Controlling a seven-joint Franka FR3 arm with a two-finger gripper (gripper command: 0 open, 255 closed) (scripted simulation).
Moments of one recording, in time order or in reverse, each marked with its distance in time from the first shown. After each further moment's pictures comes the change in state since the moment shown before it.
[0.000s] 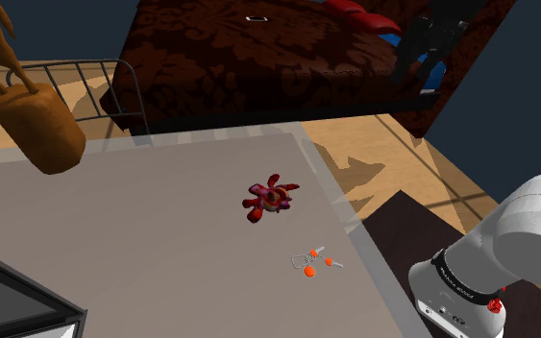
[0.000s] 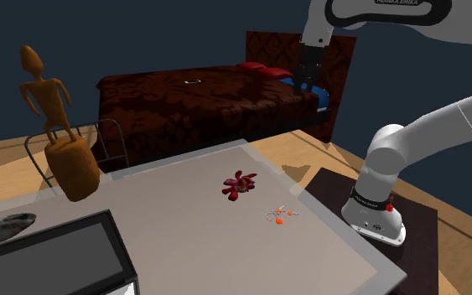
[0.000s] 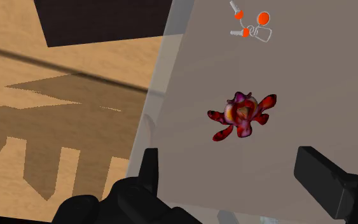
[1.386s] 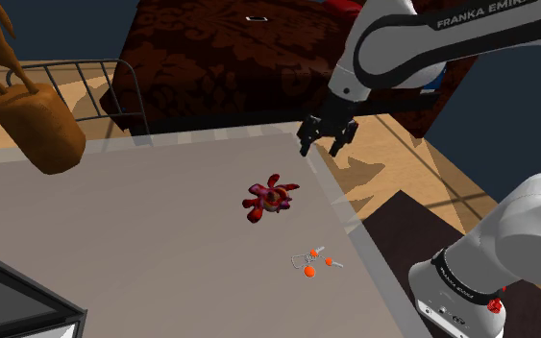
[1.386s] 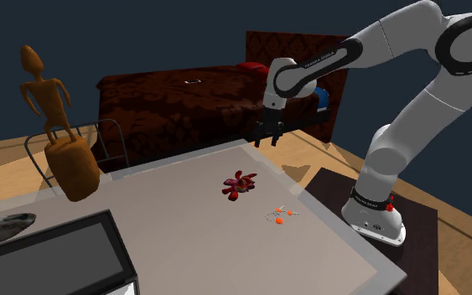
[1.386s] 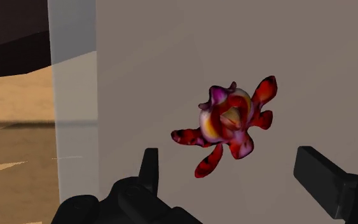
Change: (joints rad) arm 0.040 0.406 0.113 -0.265 0.259 0.617 0.166
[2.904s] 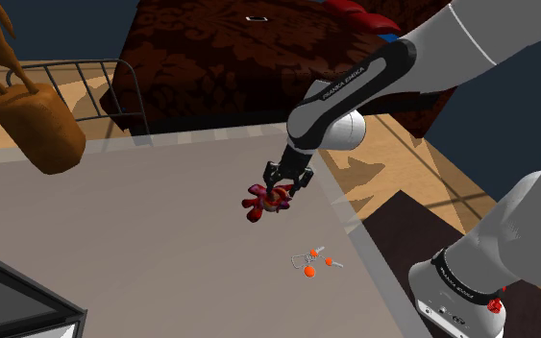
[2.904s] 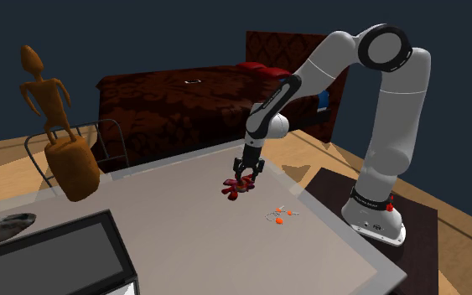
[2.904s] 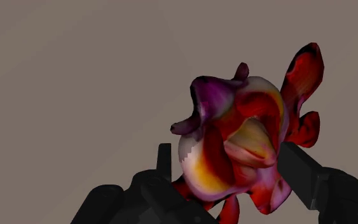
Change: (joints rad) arm 0.064 0.524 0.062 0.081 0.272 0.427 -0.073
